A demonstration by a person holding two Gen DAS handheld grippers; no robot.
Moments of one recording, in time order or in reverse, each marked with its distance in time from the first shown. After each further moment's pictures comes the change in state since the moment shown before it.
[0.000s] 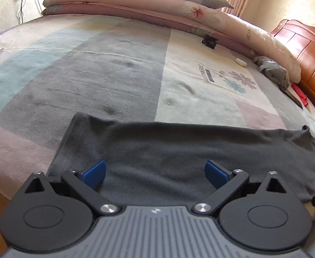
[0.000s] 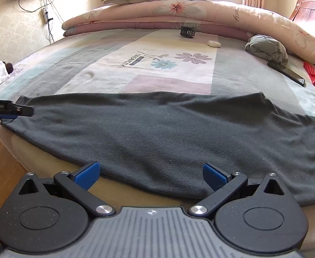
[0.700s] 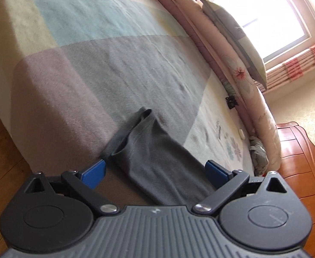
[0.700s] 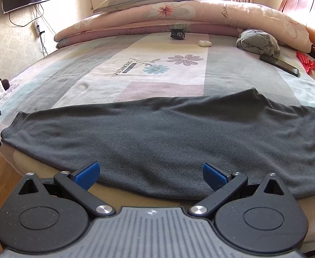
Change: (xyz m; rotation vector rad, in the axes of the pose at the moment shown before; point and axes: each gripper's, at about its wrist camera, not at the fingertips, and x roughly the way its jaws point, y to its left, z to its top) left arm -0.024 0.105 -0.019 -0.639 -0.021 -0.173; right arm -0.005 -0.009 0.004 0.088 -0.021 0.006
